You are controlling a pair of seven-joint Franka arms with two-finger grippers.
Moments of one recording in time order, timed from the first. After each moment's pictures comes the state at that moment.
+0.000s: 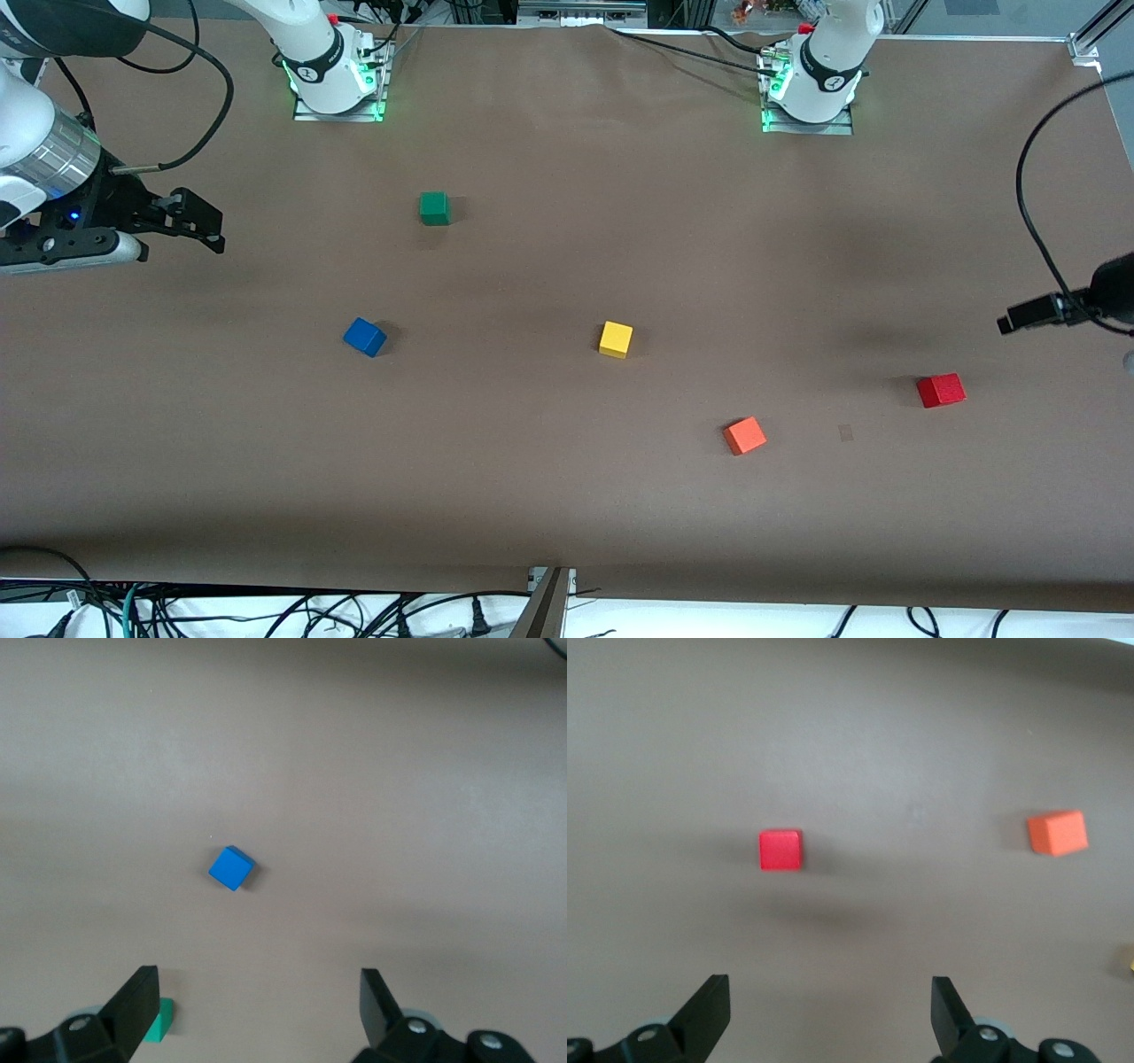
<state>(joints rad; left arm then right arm) 0.39 0.37 -0.28 -1.42 0.05 1.75 -0.06 0.38 0.05 -0.28 -1.63 0.03 1.75 -0.02</state>
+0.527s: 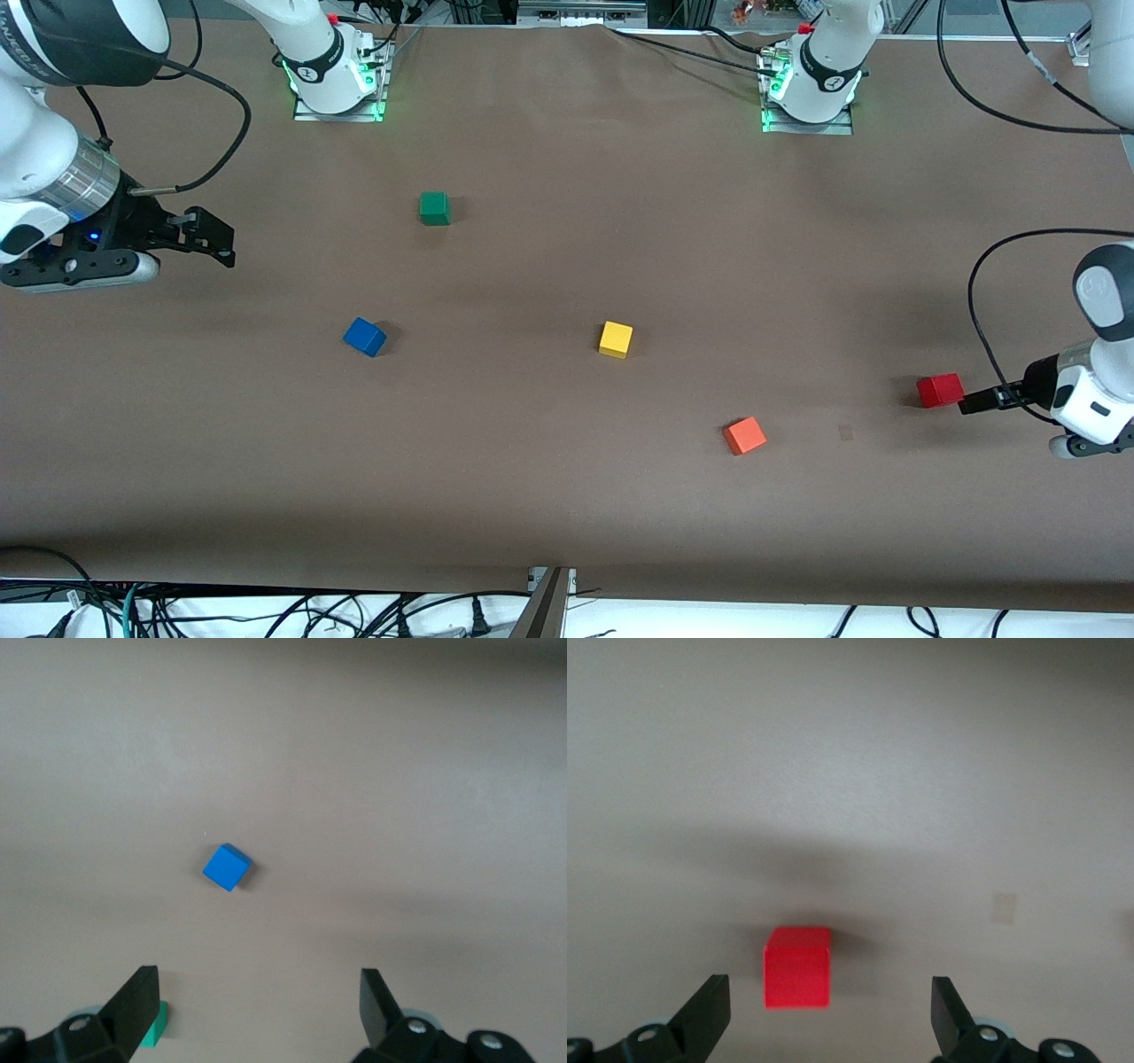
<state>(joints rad) 0.44 0.68 -0.27 -1.43 0.11 2.10 -0.06 0.38 0.10 -0.28 -1.64 0.03 1.75 -0.02</state>
